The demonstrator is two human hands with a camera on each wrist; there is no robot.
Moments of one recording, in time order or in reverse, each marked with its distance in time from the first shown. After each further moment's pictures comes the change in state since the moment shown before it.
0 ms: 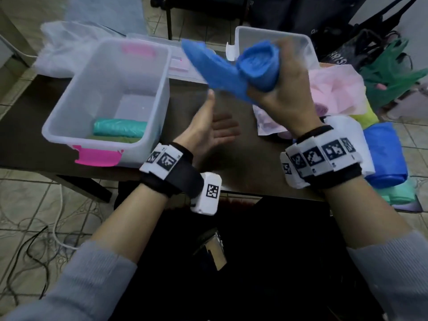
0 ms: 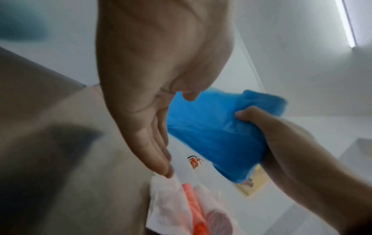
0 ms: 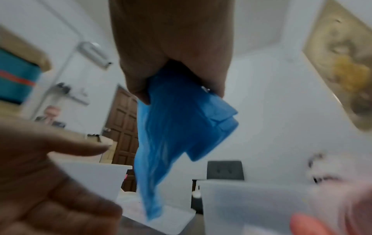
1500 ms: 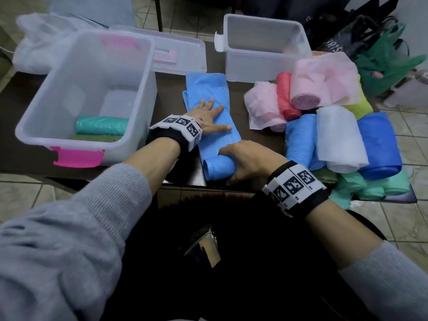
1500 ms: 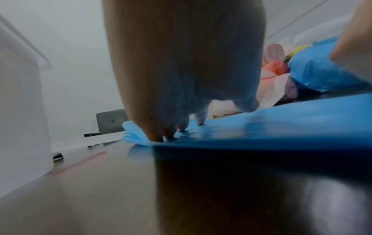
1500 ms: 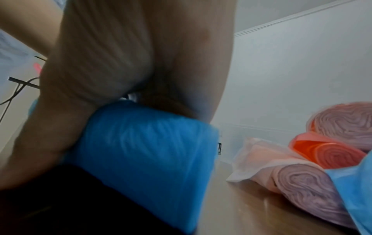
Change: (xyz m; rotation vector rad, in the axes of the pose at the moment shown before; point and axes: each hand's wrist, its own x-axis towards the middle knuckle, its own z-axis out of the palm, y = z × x) left_hand 0.083 -0.006 -0.016 1.817 -0.059 0.134; right_hand -0.074 0.040 0.040 -0.506 -1.077 0.118
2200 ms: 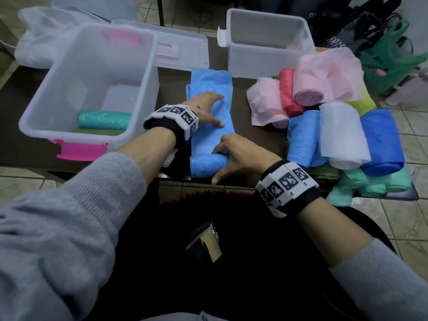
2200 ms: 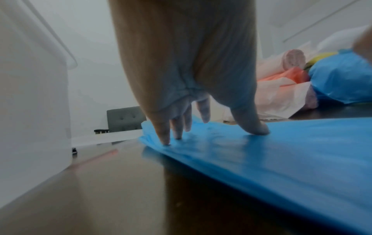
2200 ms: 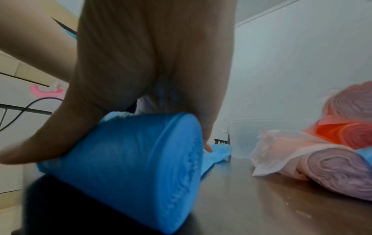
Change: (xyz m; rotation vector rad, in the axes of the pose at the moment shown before) left_hand -0.008 -0.008 -0.014 -0.155 0.127 0.055; right_hand 0.009 -0.014 0.006 0.185 0.064 -0.004
